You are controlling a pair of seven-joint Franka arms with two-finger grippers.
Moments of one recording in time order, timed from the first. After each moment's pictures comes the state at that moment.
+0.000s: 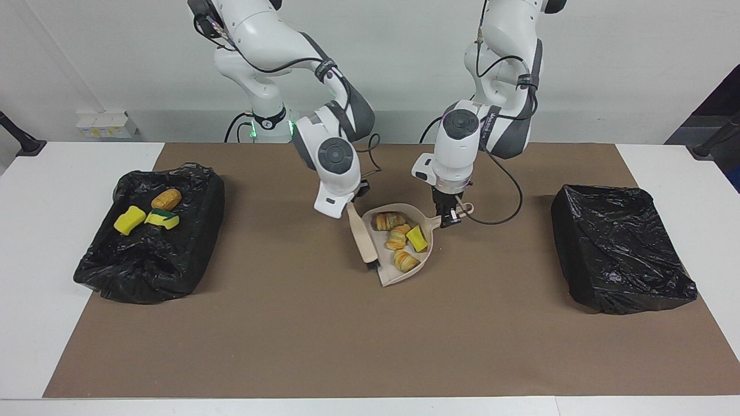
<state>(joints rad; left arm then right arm) -0.52 0.18 0.01 -2.00 0.07 2.17 0.87 0.04 0.38 0.46 -1.76 0.03 1.77 0.15</state>
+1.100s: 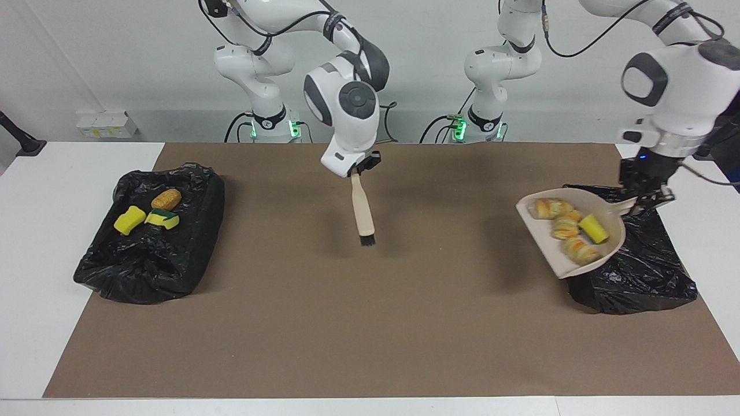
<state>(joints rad) 0.20 0.02 0.03 -1.82 0.07 2.05 1.67 0.19 0.22 0.47 -1.77 0.05 1.67 0.52</state>
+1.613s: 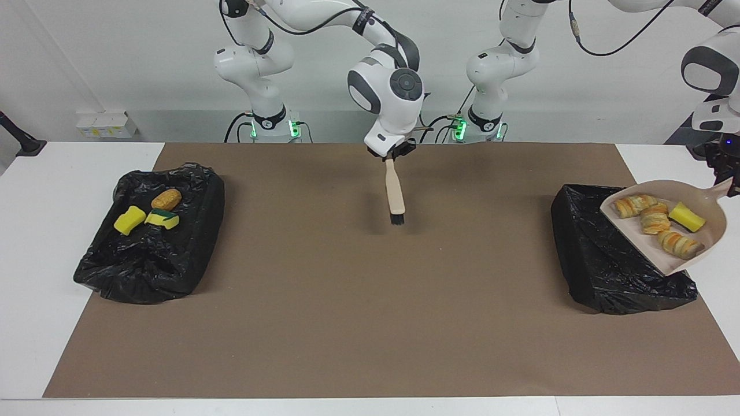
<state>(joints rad) 0.34 0.09 0.02 -1.71 0.37 2.13 1.70 0.39 0.25 0.47 -1.86 0.09 1.87 0.76</state>
